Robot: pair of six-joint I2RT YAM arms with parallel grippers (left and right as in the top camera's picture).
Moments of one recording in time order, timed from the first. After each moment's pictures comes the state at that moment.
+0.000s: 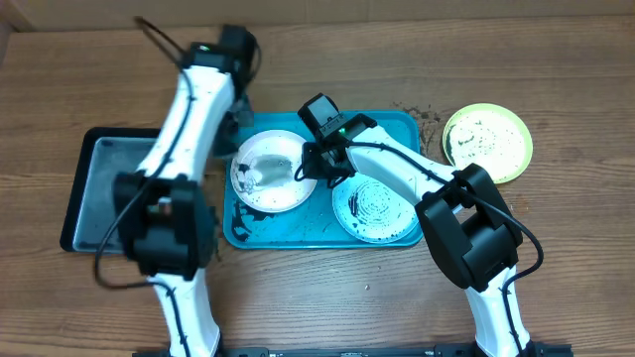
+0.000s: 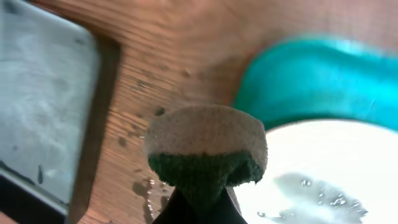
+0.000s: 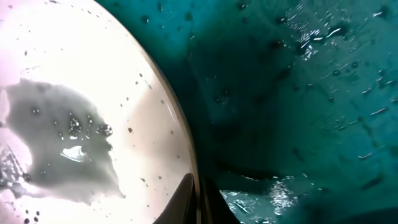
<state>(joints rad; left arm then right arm) -0.14 2.11 1.90 -1.28 -0.34 -0.49 0.64 2.20 1.63 -0.69 -0.12 0.61</state>
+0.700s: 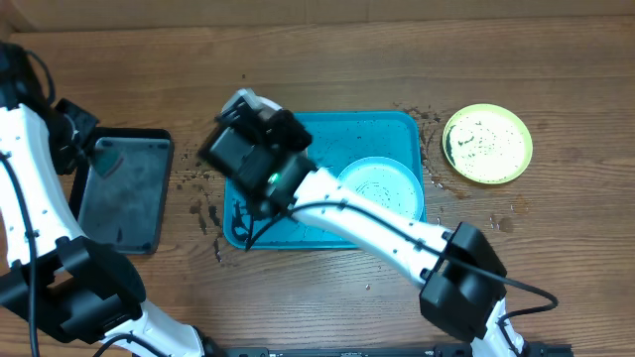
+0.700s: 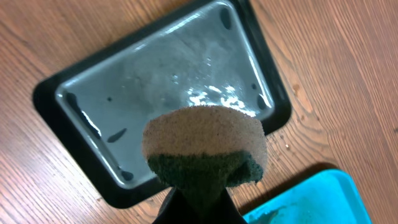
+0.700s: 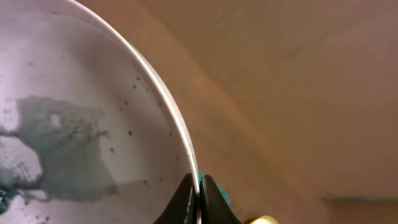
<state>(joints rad) 0.50 1.87 1.89 -1.34 -0.01 -0.58 1.01 2.10 1.91 -0.76 0.97 -0.07</state>
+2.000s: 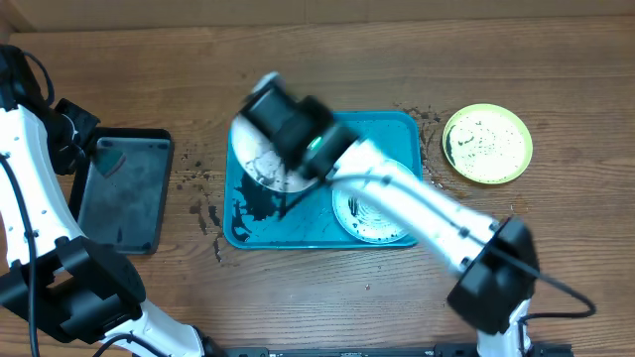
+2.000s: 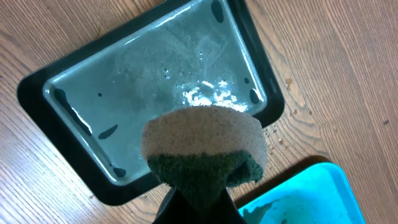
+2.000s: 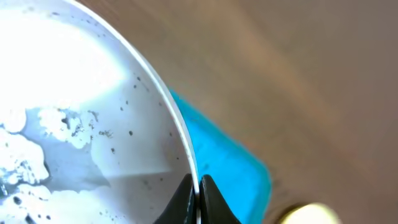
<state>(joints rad) 0.50 1.87 1.89 -1.34 0.02 -0.58 0.81 2.01 1.92 -0.94 0.50 0.00</state>
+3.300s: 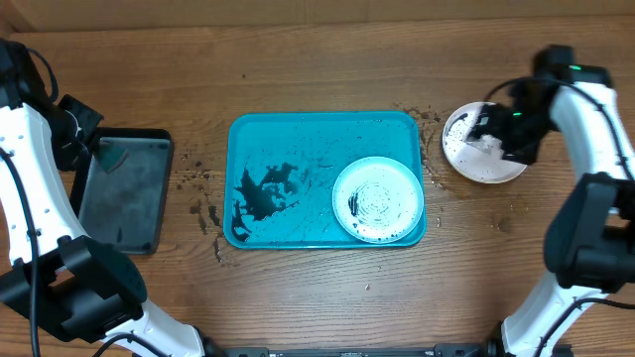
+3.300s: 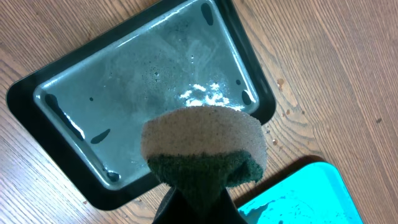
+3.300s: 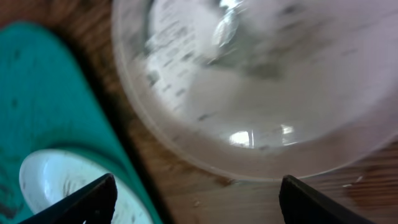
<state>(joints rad) 0.48 1.87 1.89 -1.32 0.02 -0.58 -0.11 1.99 1.63 -1.17 -0.26 0.20</state>
